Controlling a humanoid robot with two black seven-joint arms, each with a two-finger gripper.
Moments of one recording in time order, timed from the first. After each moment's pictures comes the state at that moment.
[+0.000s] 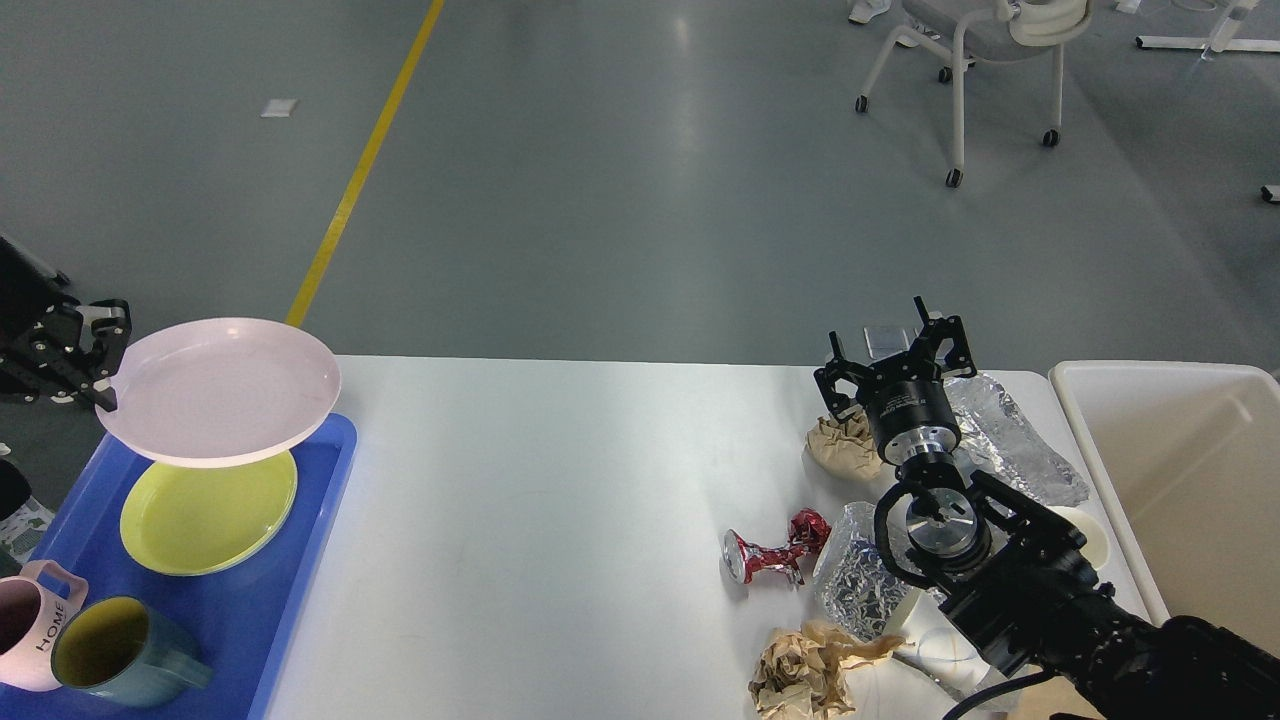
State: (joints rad) left arm -1.64 0.93 0.48 -0.97 0.13 -0.96 0.82; right arm 0.64 -0.03 0.69 0.46 0.28 0.37 0.49
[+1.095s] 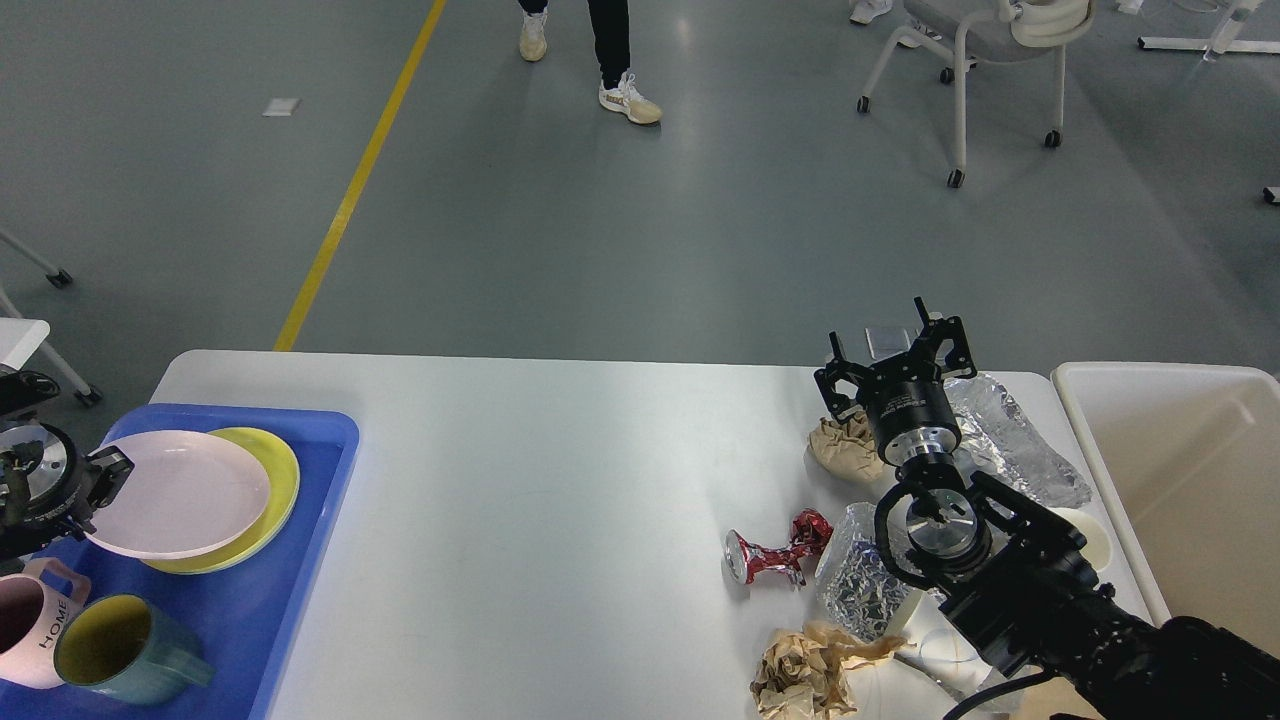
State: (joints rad) left arm -1.16 0.74 0.47 -0.78 0.15 -0.28 0.69; right arm 0.63 -0.03 0.69 0.46 0.28 0.37 0.49
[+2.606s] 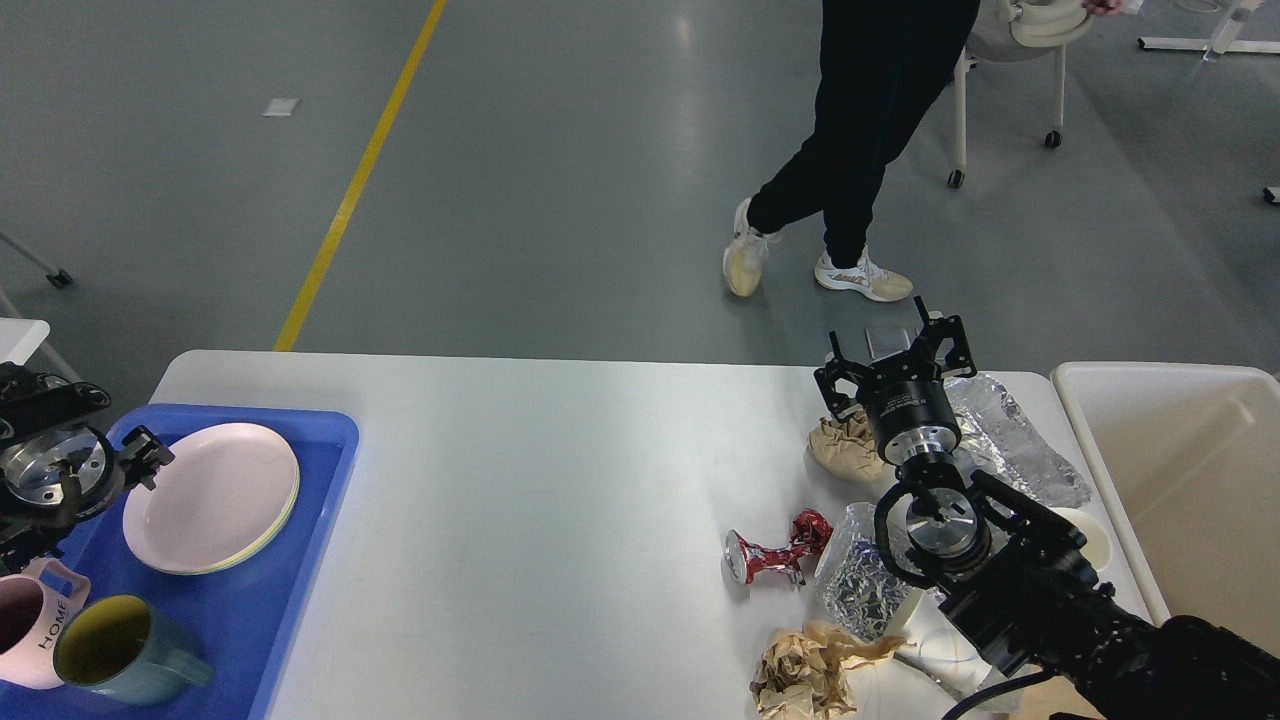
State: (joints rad) left arm -1.15 0.70 0.47 -0.79 0.15 -0.16 0.69; right arm 0.64 -0.03 0.69 0.46 0.28 0.37 0.49
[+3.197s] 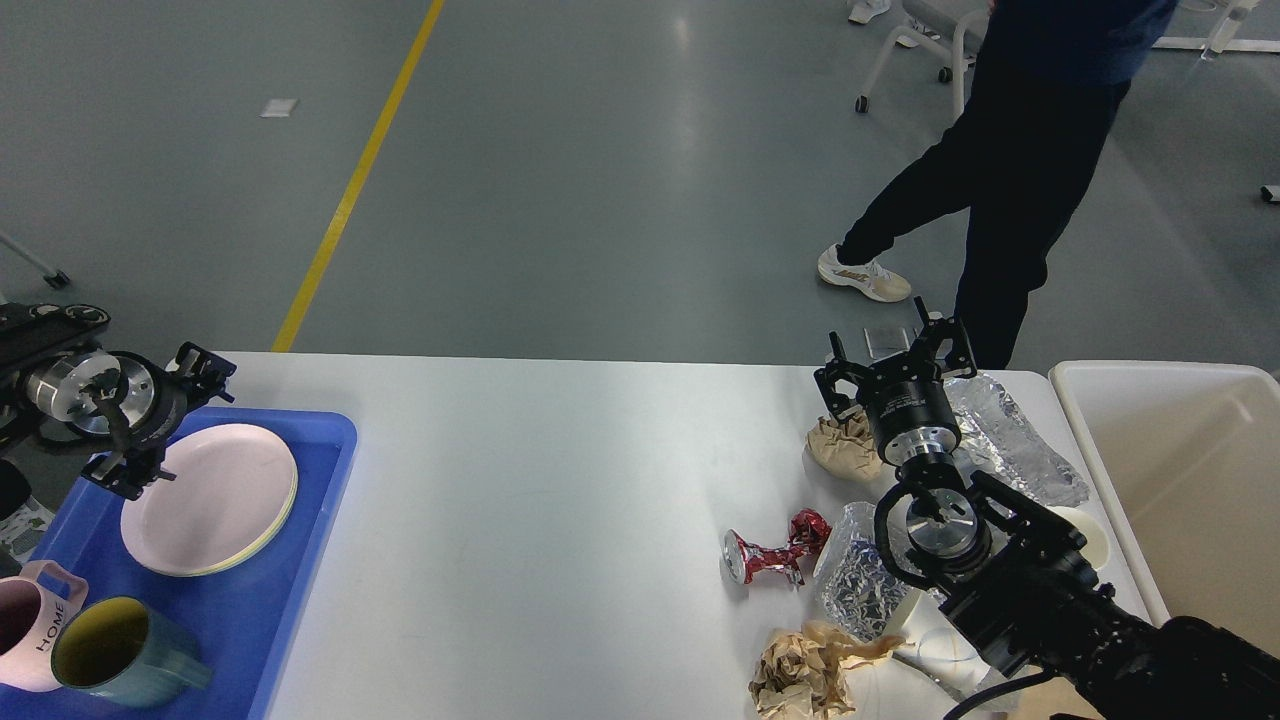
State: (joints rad) left arm -1.09 0.69 0.00 -0.78 0.06 -0.16 0.69; right arm 0.64 -0.03 0.69 0.46 0.28 0.37 0.49
